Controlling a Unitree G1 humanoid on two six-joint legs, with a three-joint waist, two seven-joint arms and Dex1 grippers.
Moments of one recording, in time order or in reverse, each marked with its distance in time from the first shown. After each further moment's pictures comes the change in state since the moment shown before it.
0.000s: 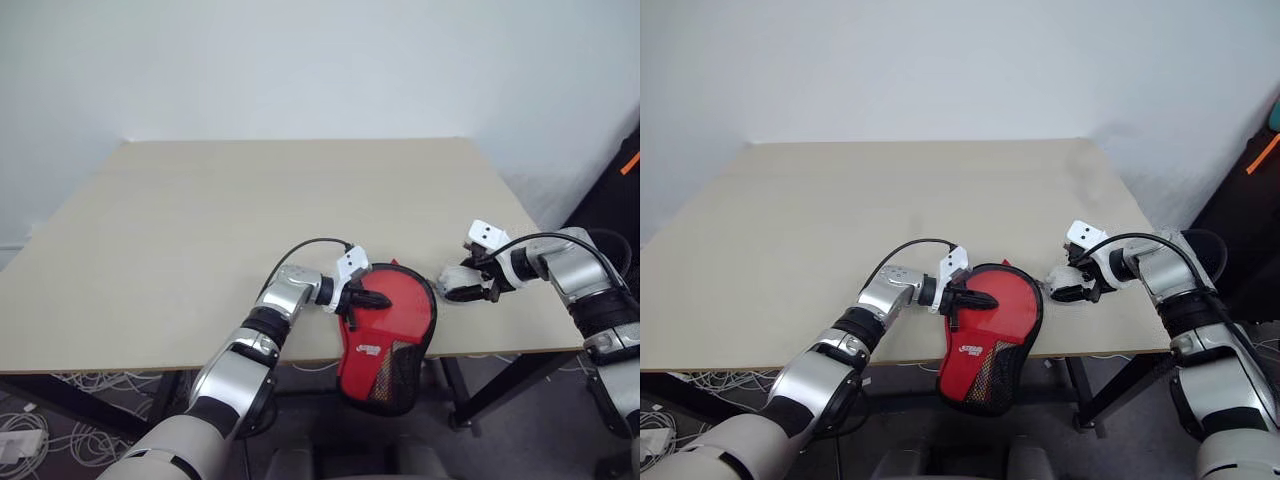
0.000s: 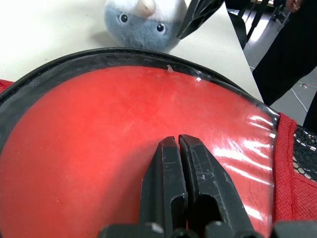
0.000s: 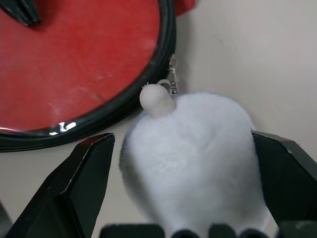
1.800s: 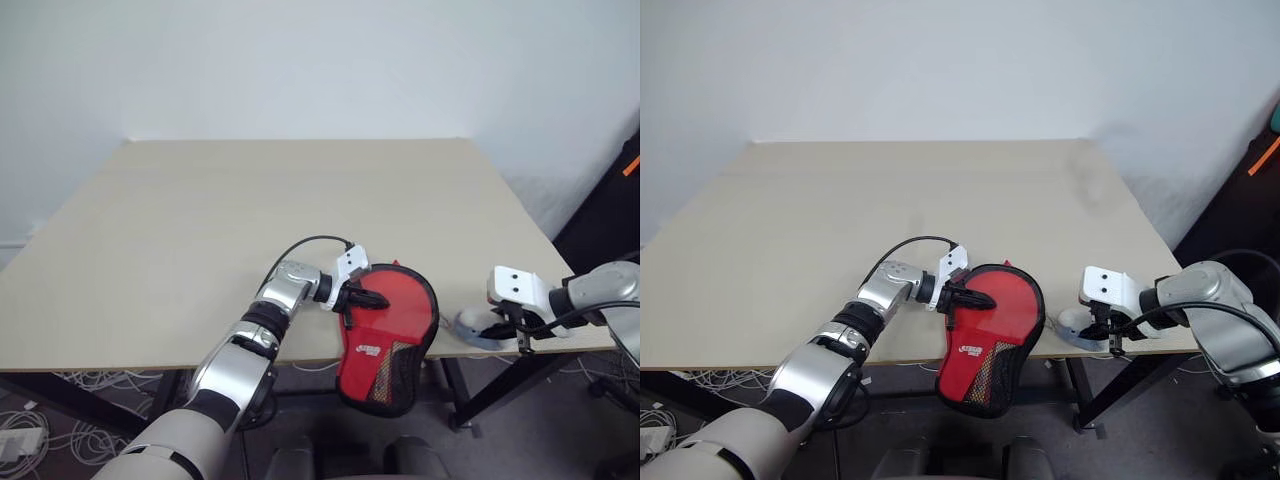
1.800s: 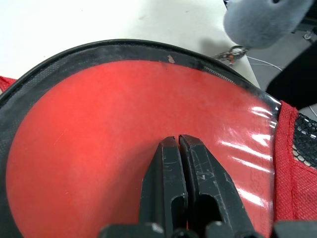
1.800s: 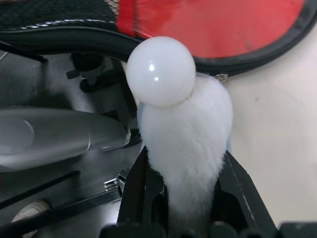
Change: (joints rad) left arm -0.051 -0.001 -0.003 0.090 0.034 -0.059 -0.040; right arm 0.524 -0.366 -0.178 -0.894 0.170 0.170 0.079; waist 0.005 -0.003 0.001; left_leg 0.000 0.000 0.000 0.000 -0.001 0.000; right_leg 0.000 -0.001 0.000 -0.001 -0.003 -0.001
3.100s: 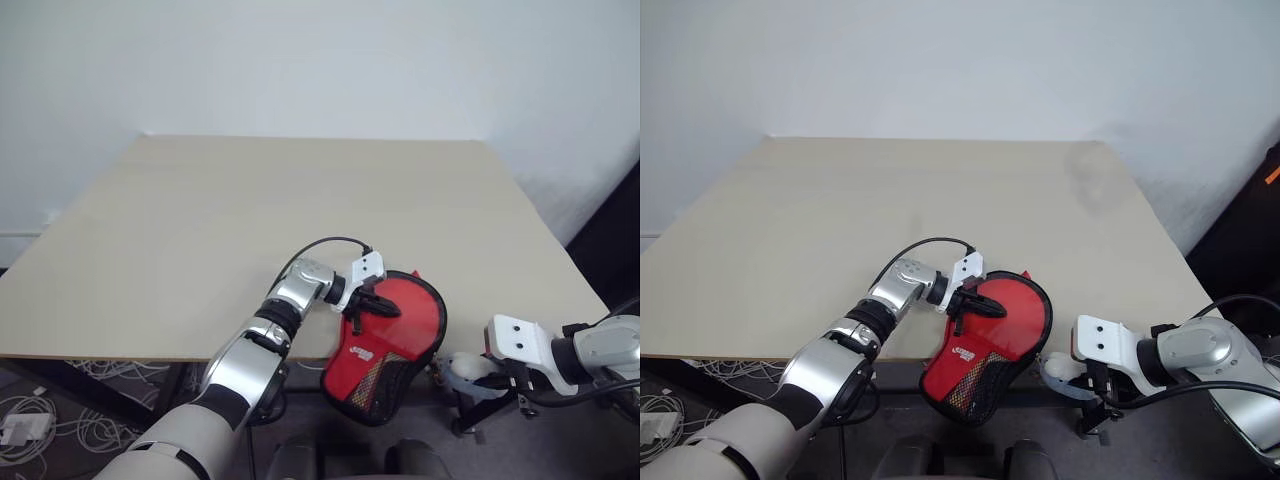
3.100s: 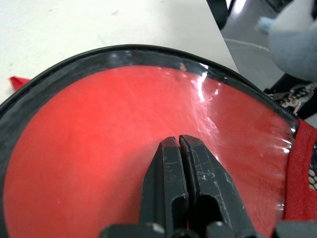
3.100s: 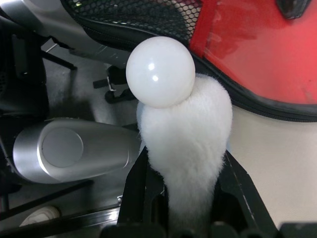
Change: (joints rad) left arm -0.038 -0.051 -0.041 0.051 0.077 -0.102 -0.059; right arm 0.348 -0.060 -0.126 -0.328 0.155 0.005 -0.209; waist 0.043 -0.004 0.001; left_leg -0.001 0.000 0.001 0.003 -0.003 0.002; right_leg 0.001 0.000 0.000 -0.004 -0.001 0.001
